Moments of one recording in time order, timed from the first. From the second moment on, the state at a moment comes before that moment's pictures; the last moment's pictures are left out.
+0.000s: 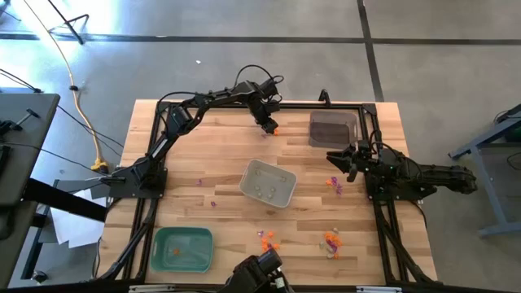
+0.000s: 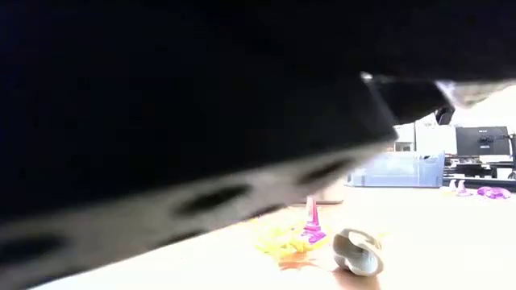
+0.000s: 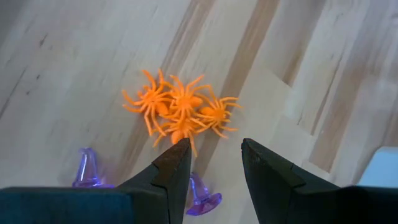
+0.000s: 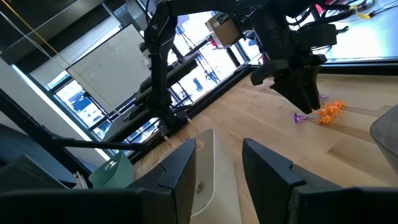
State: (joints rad) left arm 0.61 2.46 2.07 -0.92 0.47 0.04; right arm -0.08 0.04 0.02 0.02 0.18 0.60
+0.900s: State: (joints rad) left arm 0.58 2.46 2.14 -0.99 0.06 0.80; right arm -0.08 0.04 0.02 0.02 0.18 0.60
